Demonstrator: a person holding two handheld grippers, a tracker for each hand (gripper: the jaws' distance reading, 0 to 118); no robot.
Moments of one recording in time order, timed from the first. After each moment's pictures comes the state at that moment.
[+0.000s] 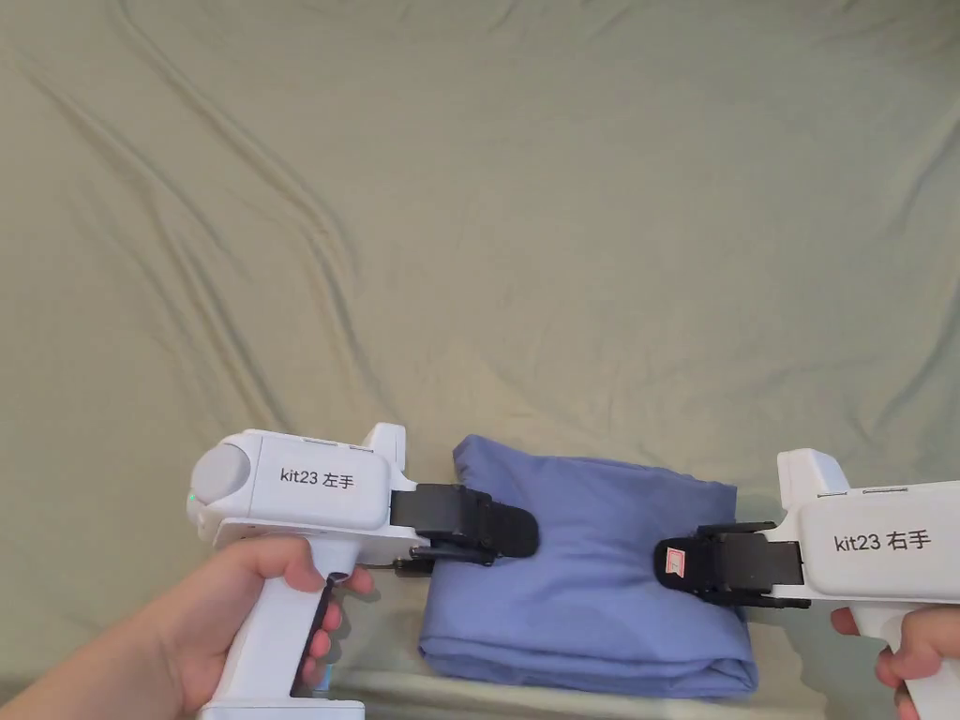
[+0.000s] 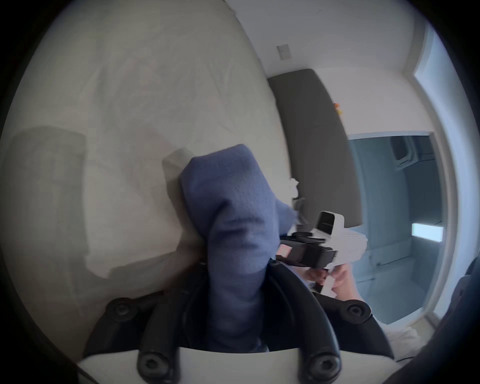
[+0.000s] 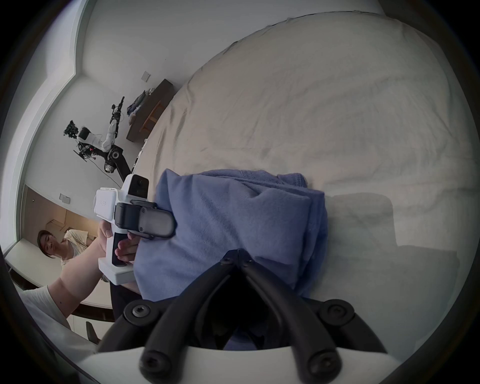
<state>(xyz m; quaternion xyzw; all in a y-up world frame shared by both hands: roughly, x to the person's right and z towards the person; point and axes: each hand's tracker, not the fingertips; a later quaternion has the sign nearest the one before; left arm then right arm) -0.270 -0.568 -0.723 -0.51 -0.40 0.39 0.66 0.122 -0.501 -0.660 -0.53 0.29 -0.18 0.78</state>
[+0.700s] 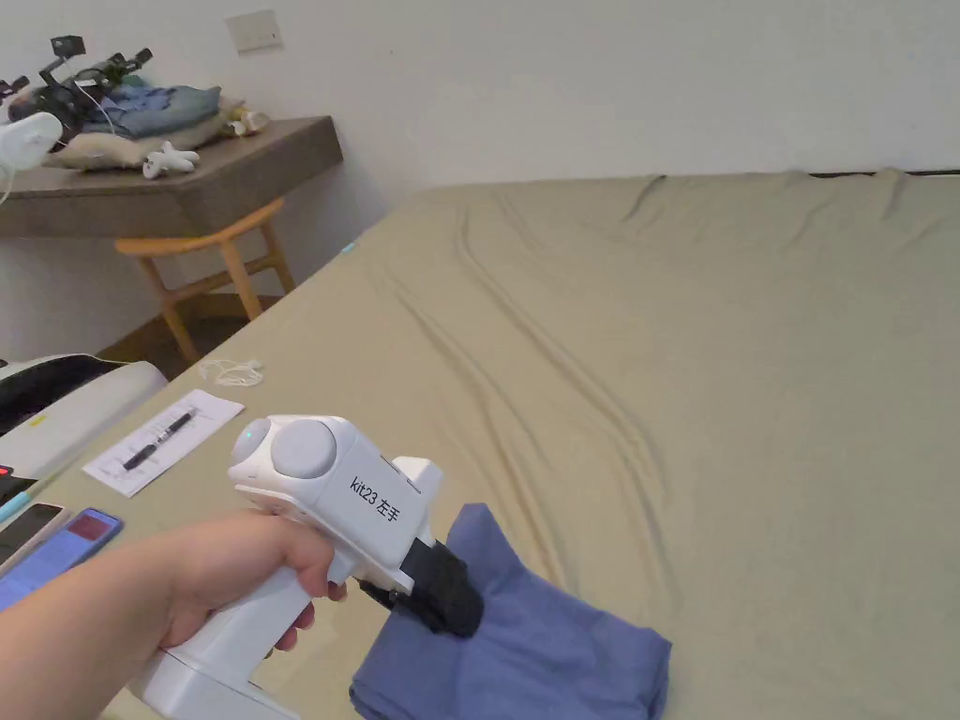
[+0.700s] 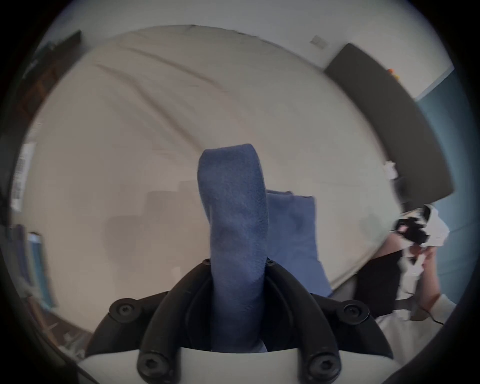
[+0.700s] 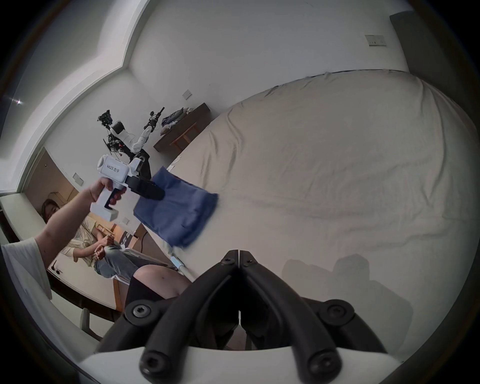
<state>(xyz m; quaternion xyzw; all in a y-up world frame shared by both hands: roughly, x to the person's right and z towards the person) -0.464 -0.383 -0.727 -0.59 -0.12 0.02 0.79 0.100 -0.417 -0.600 -0.40 0.34 -0.14 0.84</state>
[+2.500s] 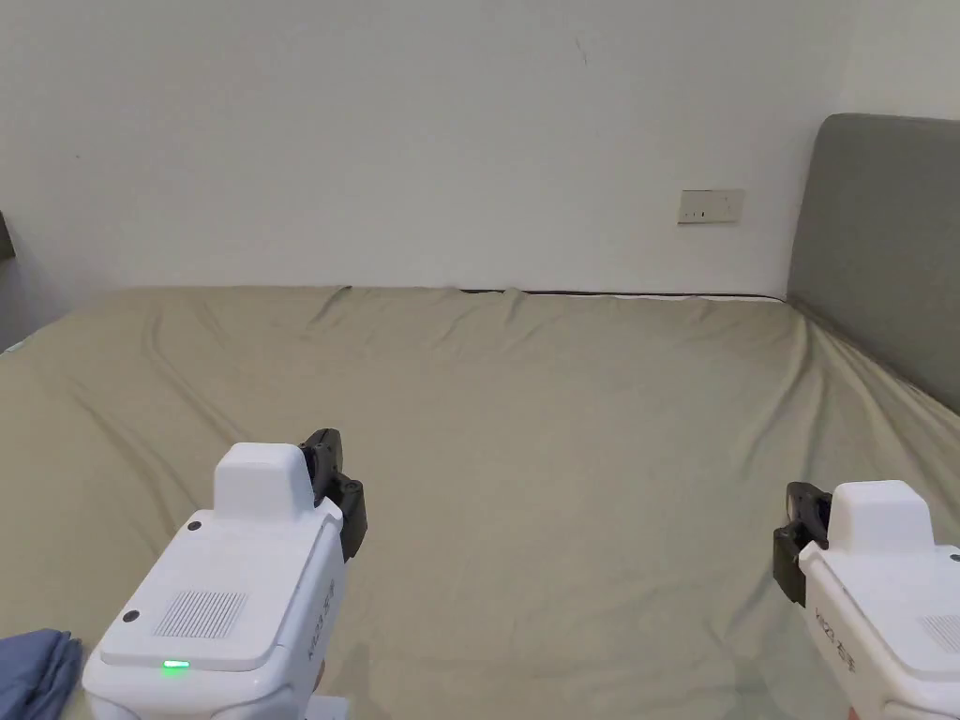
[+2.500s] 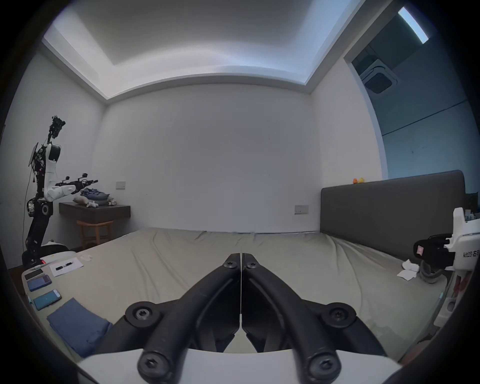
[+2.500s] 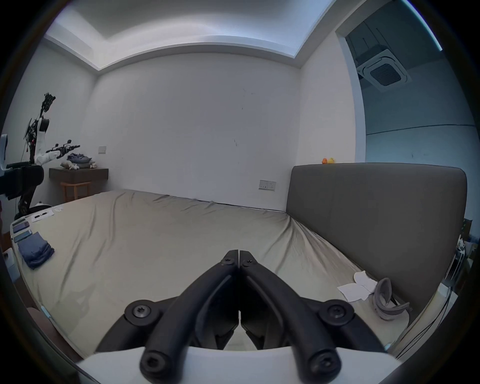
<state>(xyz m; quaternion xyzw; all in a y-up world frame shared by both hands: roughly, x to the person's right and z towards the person) -0.159 -0.327 -0.565 0.01 -0.01 -0.01 1.00 0.183 -0.345 -0.548 -0.05 -0.05 0.09 0.99</state>
